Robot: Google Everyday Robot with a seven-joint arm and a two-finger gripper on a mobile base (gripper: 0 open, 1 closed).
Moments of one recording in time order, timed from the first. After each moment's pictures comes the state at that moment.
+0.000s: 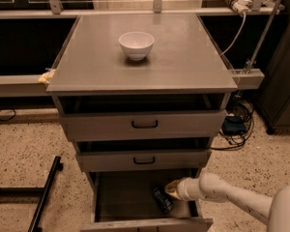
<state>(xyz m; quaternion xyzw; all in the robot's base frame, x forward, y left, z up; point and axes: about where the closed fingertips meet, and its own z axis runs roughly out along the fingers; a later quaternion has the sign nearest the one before) 0.576 -0.136 0.264 -0.55 0.75 0.15 0.34</state>
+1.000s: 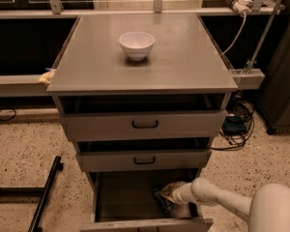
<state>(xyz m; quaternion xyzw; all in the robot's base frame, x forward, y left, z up) 0.588 -0.120 0.208 -0.55 0.75 0.14 0.34</state>
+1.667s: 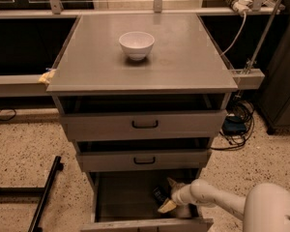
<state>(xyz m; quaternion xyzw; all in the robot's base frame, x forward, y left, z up) 0.589 -0.121 0.187 -0.54 0.76 0.14 0.33</state>
